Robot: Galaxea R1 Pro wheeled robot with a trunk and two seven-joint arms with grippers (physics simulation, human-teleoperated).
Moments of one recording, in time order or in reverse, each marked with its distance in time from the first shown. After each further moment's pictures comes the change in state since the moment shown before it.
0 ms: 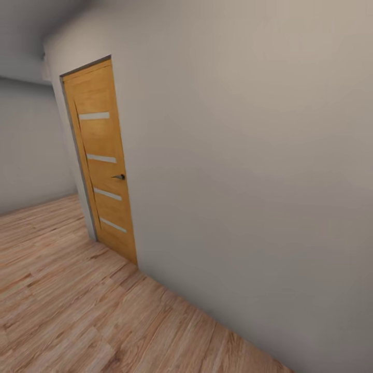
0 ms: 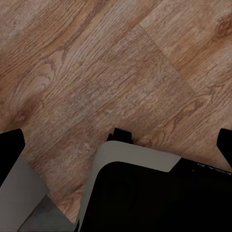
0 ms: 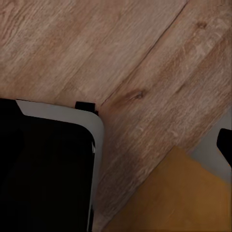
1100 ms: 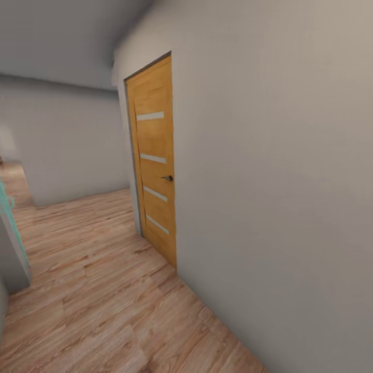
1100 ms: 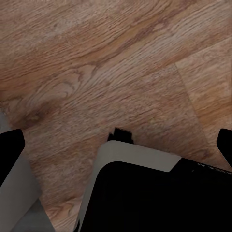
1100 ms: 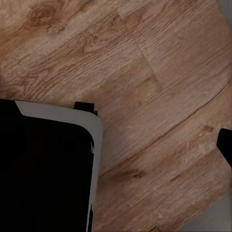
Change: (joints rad) left arm 0.000 0.001 0.000 0.000 0.000 0.001 0.000; right arm 0.000 -0.002 -0.001 0.000 -0.001 -0.001 0.000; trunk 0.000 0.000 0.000
